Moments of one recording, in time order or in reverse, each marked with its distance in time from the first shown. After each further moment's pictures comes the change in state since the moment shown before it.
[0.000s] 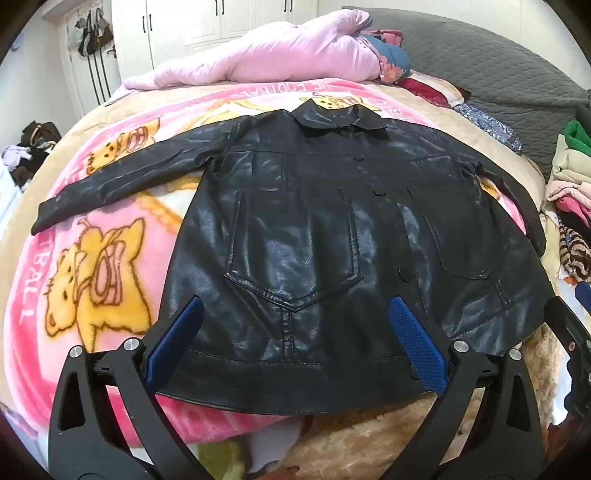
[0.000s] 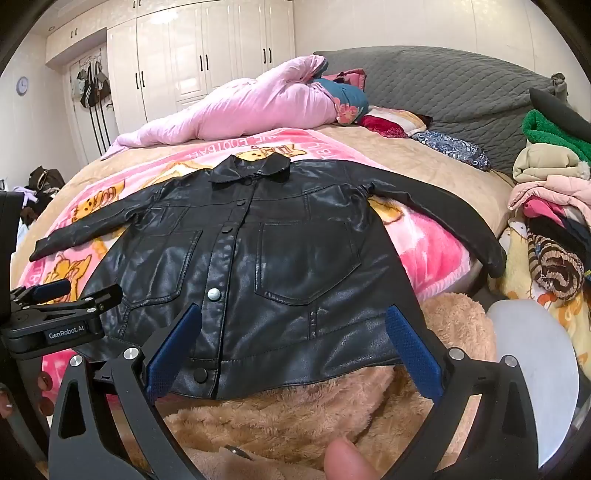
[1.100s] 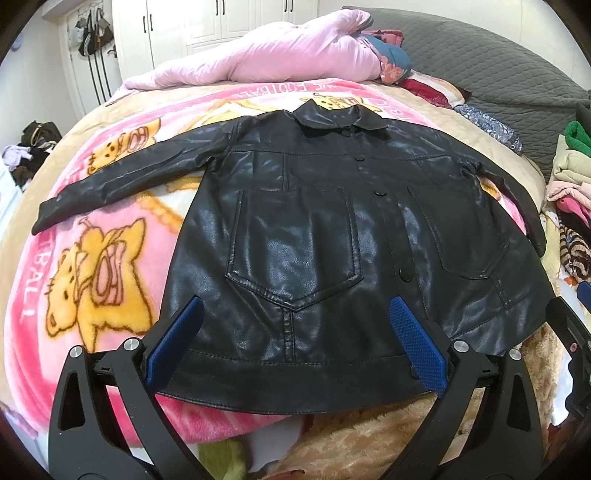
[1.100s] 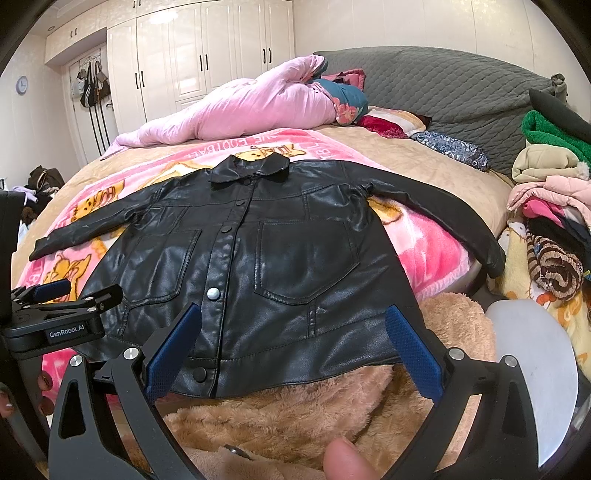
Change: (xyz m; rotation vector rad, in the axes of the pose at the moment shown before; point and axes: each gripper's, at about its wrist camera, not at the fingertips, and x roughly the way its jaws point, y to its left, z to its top) left arm 0.001 0.001 -0.002 -0.004 0.001 -0.003; right arm -0.001 0.000 0.000 -0.004 0.006 -0.004
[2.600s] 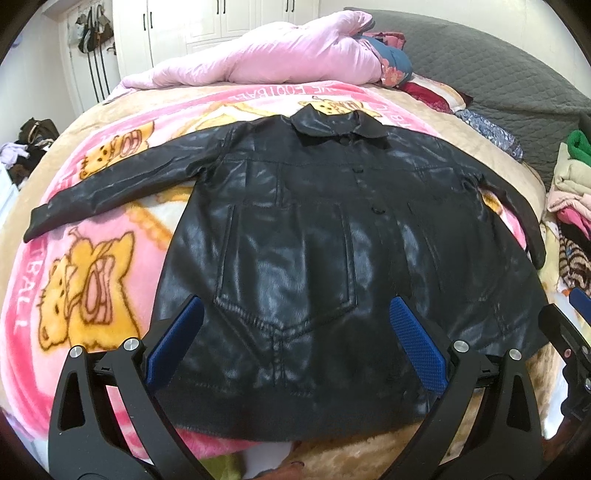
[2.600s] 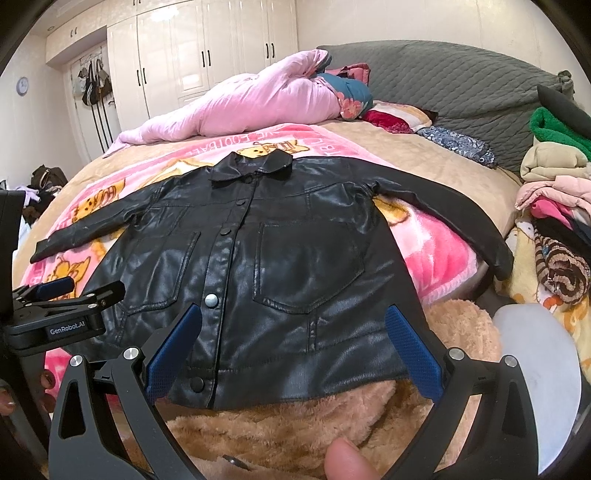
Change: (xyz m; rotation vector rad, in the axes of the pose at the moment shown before) left arm 0.014 -0.005 0.026 -0.019 -0.001 -0.013; right arm 0.021 0.001 0.010 -0.001 0.021 0.021
